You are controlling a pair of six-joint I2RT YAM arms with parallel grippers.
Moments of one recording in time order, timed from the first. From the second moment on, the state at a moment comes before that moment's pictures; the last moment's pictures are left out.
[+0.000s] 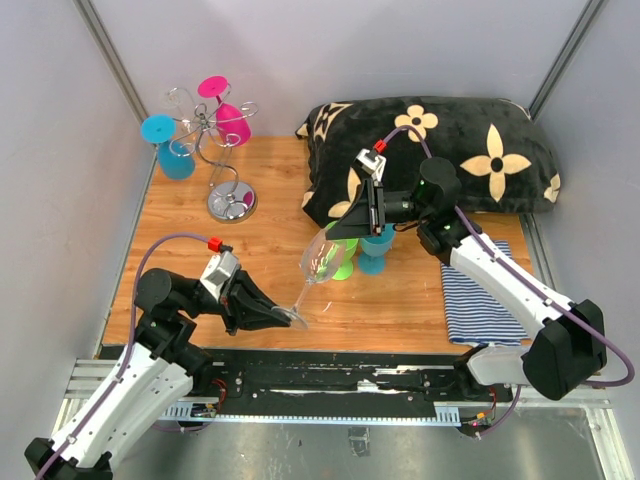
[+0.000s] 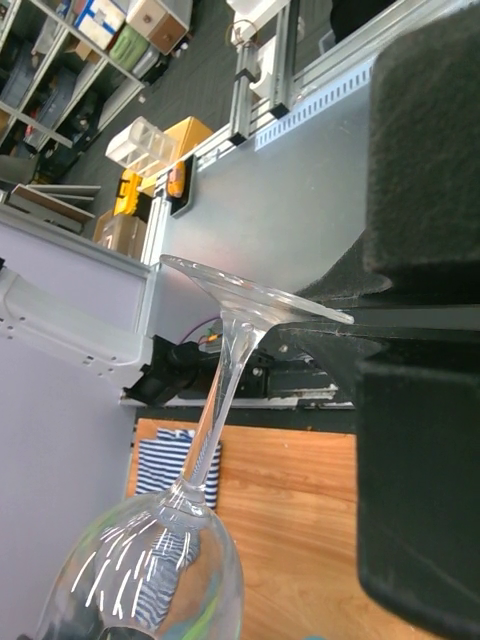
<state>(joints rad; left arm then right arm) -0.49 0.48 0.48 0.33 1.16 -0.59 0.54 1.31 1.07 0.28 -1.14 1.07</state>
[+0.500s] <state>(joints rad) -0.50 0.48 0.53 0.10 1.19 -0.39 0.58 1.31 1.13 0.17 -1.27 0.91</state>
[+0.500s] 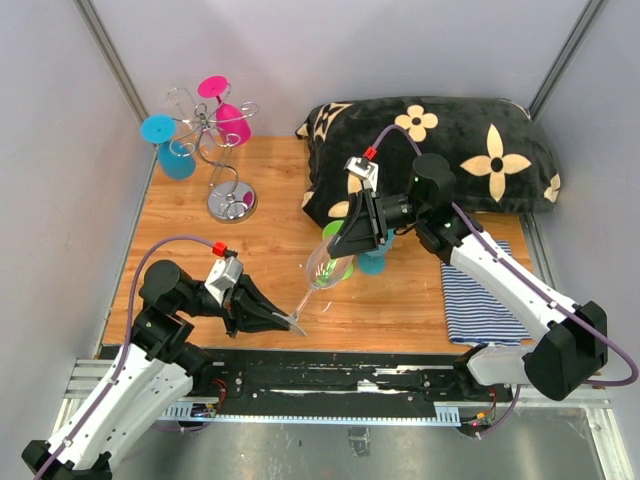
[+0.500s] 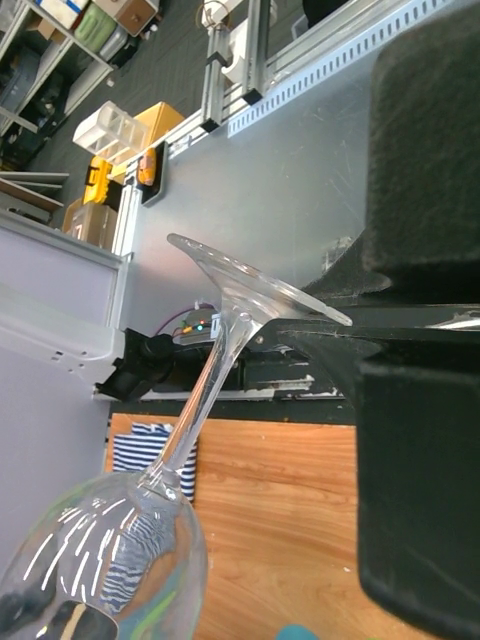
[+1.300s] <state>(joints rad) -0.49 0.56 0.53 -0.18 0.95 -0.30 0.64 1.19 1.26 -0.34 -1.15 0.50</state>
